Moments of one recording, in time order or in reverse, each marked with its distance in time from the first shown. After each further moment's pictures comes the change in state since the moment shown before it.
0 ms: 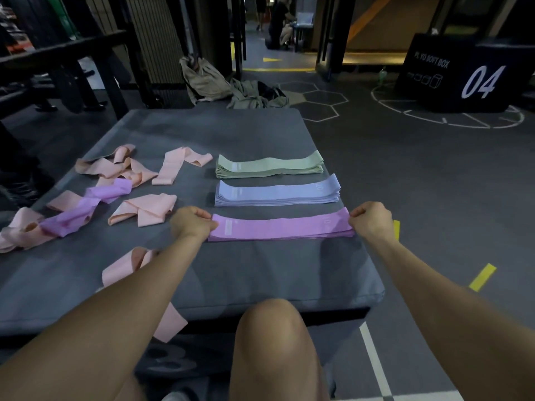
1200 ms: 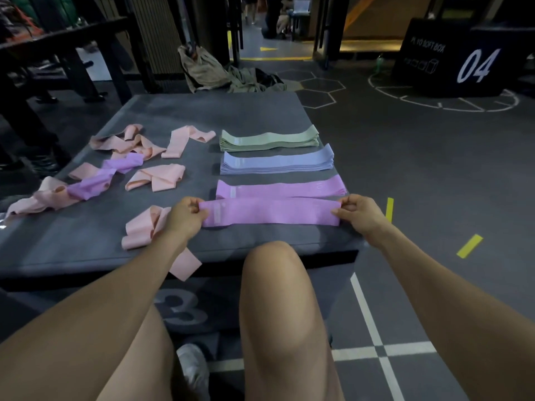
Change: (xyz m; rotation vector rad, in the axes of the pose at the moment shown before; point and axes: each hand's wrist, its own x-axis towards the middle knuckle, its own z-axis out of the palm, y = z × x) left_hand -0.047 -0.068 -0.033 -0.151 -0.143 0.153; right_hand -0.077 0.044 0.002 0.558 -0.323 -0.132
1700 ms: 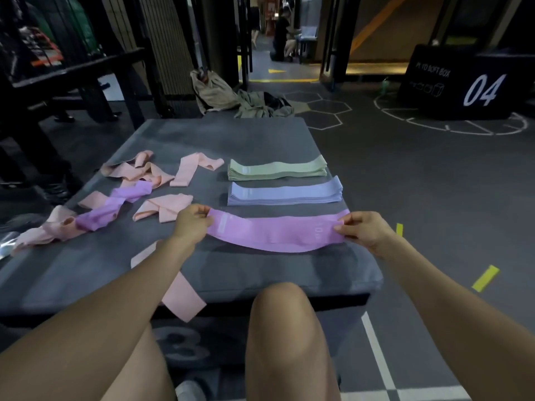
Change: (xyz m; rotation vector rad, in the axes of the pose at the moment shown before) left_hand 0.032 0.050 -0.001 -0.053 0.072 0.005; right_hand 0.037 -0.039 0.001 0.061 -0.071 0.111
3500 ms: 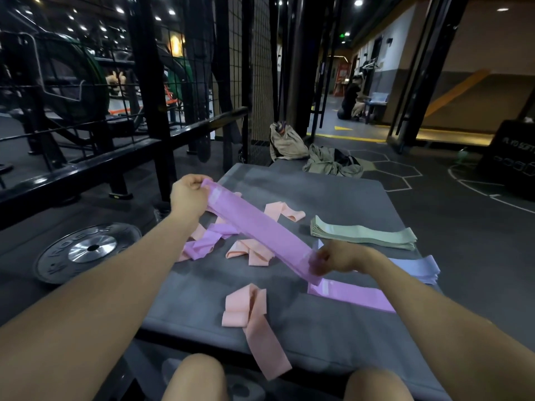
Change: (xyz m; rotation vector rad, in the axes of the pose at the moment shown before) left_hand 0.053 0.071 -0.209 -0.188 0.423 0.141; right_hand 0.008 -0.140 0.201 -1.100 -0.591 -0.298
